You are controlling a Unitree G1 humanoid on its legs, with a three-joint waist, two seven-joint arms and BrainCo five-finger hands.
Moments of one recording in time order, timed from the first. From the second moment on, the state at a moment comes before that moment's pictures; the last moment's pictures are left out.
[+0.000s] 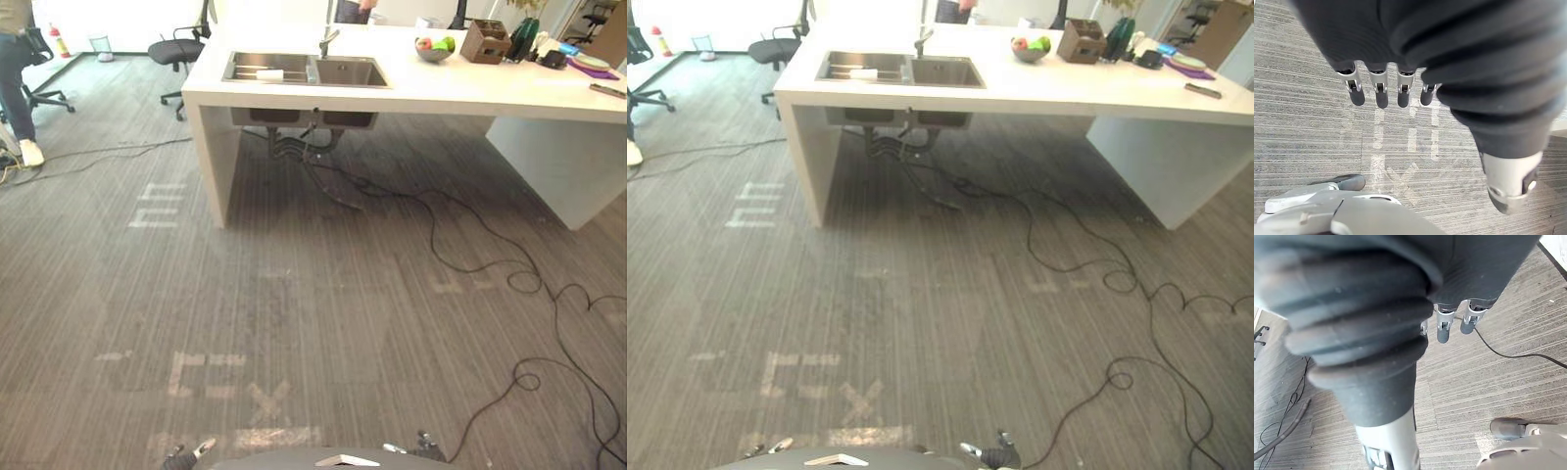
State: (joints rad) left arm 0.17 0.14 0.03 1.13 -0.06 -0.04 0.06; right arm 0.15 -0.09 -0.21 1.11 -0.08 -0.24 -0.10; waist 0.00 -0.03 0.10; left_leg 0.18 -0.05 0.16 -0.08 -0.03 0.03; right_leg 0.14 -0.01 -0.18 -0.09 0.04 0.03
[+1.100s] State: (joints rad) left arm 0.17 0.14 0.00 1.13 -0.05 -0.05 0.10; right arm 0.15 -0.09 -0.20 1.12 -0.02 -0.25 -0.02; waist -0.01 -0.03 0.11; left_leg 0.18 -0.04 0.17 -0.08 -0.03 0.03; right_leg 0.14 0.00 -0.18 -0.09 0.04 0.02
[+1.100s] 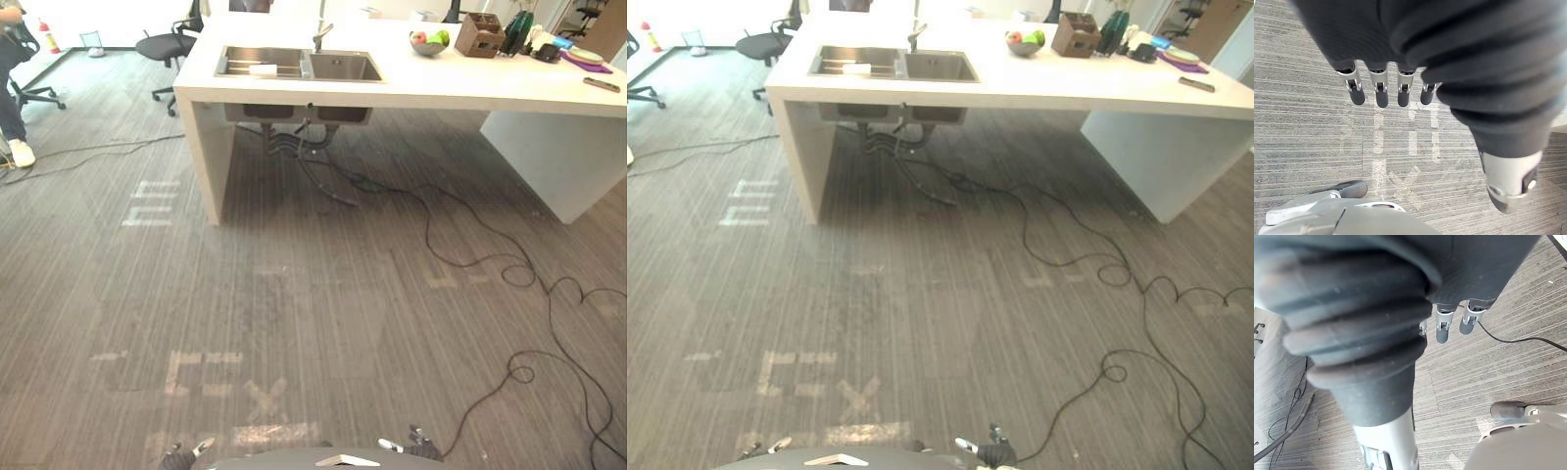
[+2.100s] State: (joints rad) left arm 0.13 0.13 0.09 1.14 -0.12 -0.02 0.18; right arm 0.18 -0.06 -0.26 1.12 0.08 -0.28 -0.01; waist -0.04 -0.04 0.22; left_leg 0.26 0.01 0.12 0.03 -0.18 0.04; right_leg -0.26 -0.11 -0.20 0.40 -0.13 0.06
